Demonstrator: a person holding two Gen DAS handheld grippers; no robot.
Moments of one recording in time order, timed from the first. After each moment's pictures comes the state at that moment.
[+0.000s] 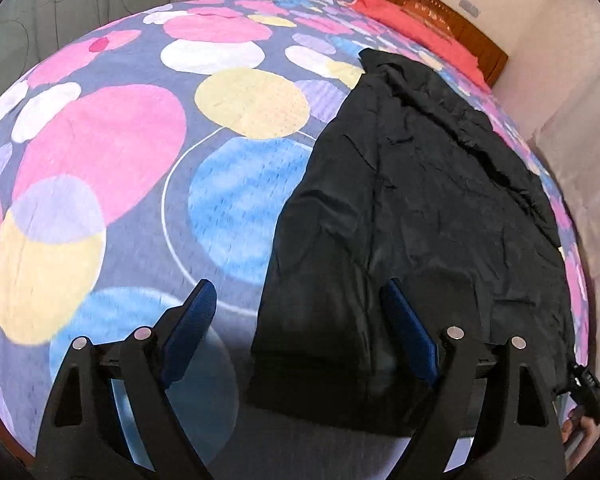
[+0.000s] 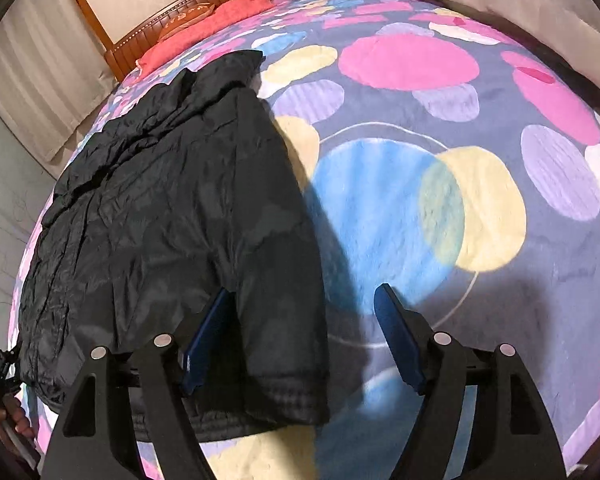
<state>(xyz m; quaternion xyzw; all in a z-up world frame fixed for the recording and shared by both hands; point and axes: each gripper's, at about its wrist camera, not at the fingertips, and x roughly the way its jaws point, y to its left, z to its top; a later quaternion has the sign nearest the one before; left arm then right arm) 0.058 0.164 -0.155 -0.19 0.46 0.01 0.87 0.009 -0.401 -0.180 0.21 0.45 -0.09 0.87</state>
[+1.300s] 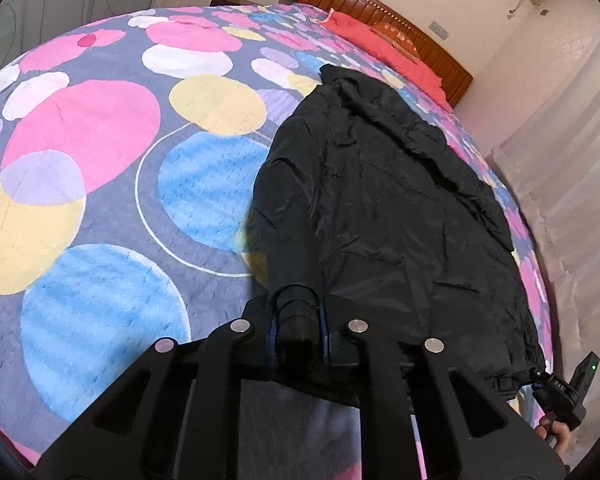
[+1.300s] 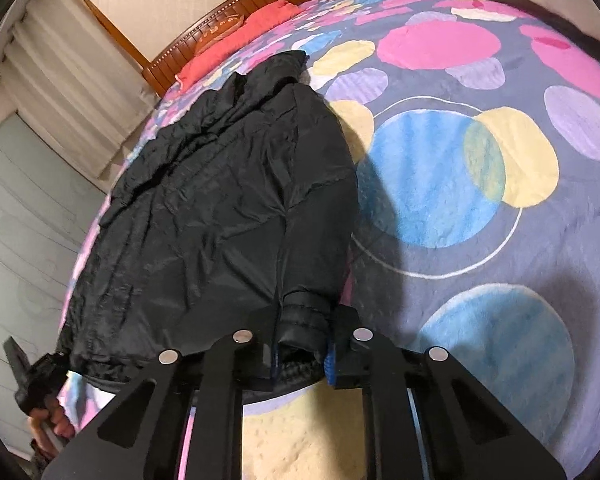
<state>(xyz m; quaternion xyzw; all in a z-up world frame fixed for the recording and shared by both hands) 0.020 0.155 -0.148 -0.23 0.41 -0.05 0.88 -0.023 -0.379 -0.175 0.29 0.41 -0.01 0.86</state>
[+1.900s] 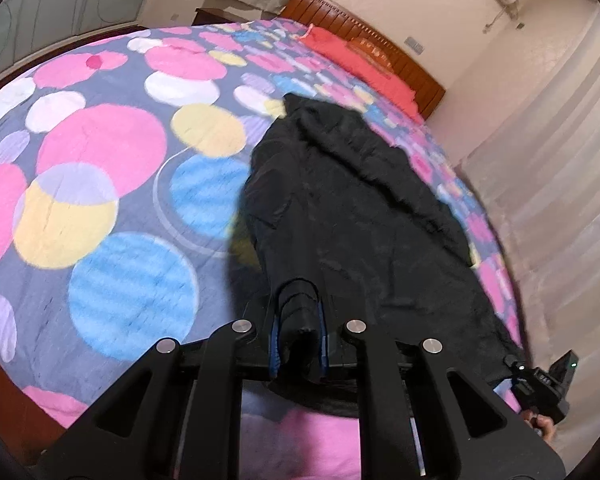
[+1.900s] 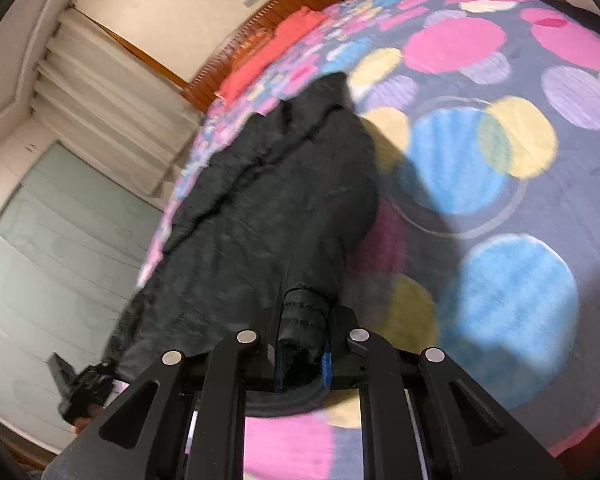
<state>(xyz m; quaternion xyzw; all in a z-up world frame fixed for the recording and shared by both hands) -0.024 0.163 -0.094 -0.26 0.38 -0.09 0.88 -0.043 -0.383 -0.138 0.37 0.37 0.08 0.85</state>
